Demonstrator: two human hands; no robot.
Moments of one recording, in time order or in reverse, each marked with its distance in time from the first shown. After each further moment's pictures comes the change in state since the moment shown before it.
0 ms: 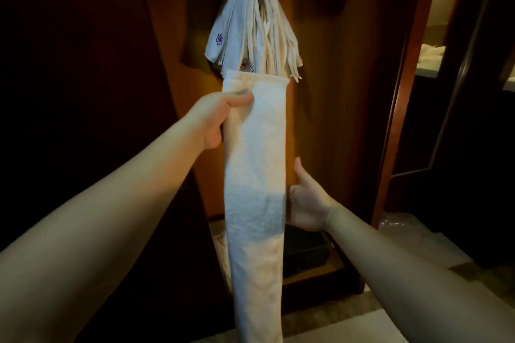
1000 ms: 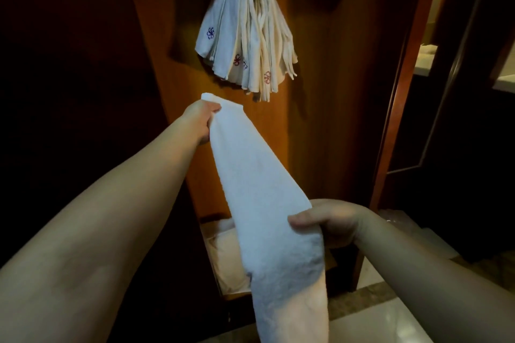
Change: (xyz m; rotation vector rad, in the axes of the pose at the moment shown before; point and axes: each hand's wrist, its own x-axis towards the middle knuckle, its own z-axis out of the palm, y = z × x) left_hand 0.088 -0.024 -0.031 -0.068 0.369 -0.225; right_hand -0.050 -0.027 0.024 -0.404 -0.095 0.200
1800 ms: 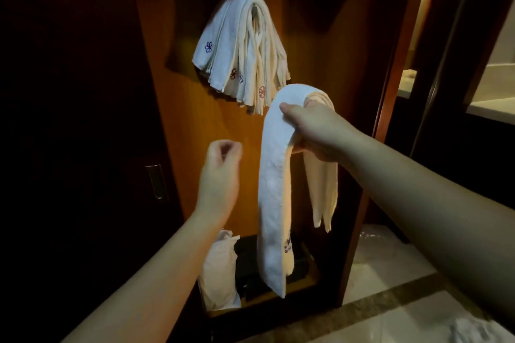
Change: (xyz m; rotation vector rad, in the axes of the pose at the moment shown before) left_hand -0.090 -0.104 0.000 0.087 -0.092 0.633; right_hand 0.011 -0.141 0.015 -0.391 0.862 -0.348
